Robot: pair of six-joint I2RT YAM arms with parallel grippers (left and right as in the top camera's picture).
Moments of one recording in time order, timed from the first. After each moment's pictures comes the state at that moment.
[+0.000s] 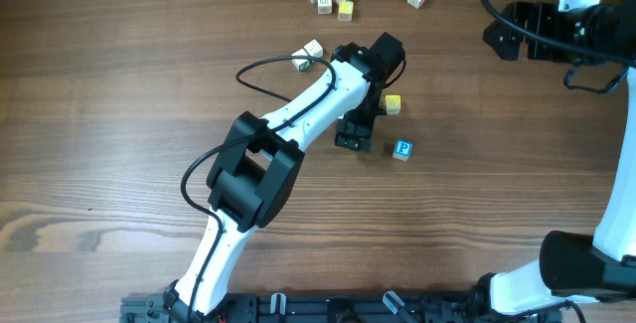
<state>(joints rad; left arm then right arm) -0.69 2.33 1.91 -1.09 0.07 -2.02 -0.14 1.70 2.15 -1.53 -0.35 -0.10</state>
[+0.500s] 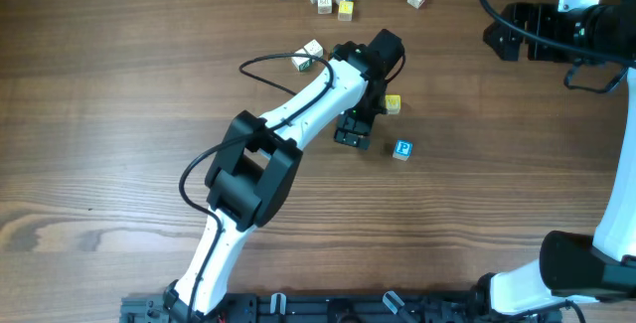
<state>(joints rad) -0.68 2.32 1.91 -1.04 0.10 -1.91 -0.14 1.70 2.15 -1.53 -0.35 -0.11</state>
